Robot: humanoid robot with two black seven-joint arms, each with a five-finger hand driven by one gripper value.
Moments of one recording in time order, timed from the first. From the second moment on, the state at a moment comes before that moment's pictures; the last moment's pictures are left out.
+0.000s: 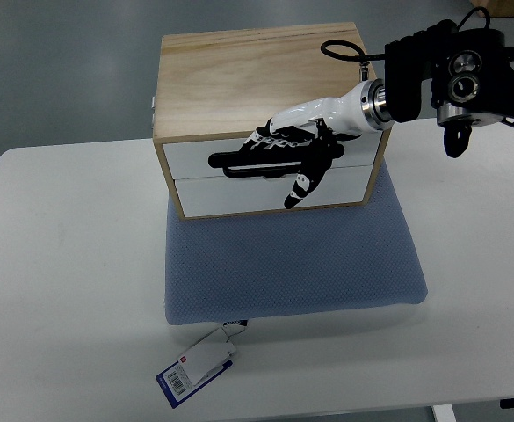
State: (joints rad) left arm 0.00 0.00 -0.08 -0.16 0.01 -0.02 0.09; right arm 1.49 -0.54 0.05 1.41 -0.62 0.39 -0.31
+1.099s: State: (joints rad) left arm 0.00 0.00 -0.08 -0.16 0.01 -0.02 0.09; right arm 1.49 -0.55 -0.02 1.41 -0.62 0.43 -0.36
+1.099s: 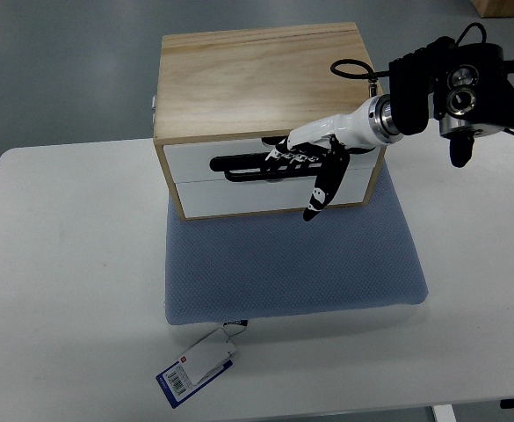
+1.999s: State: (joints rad) left arm 0.00 0.00 -0.08 -0.16 0.01 -0.02 0.09; right arm 1.53 -0.63 -0.01 1.49 -0.61 0.61 -0.35
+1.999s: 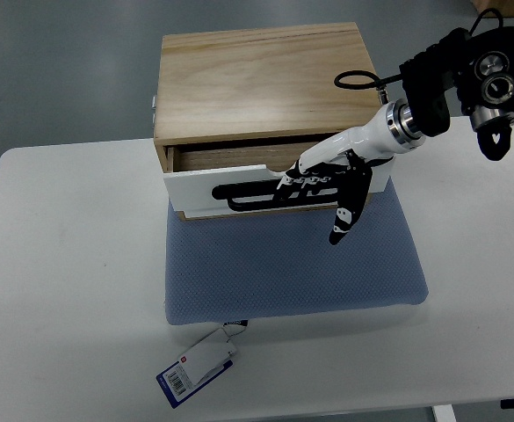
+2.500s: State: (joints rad) left arm 0.00 0.00 -0.08 -0.16 0.01 -0.02 0.09; right arm 1.55 -0.67 -0.01 1.52 -0.56 0.61 -0.35
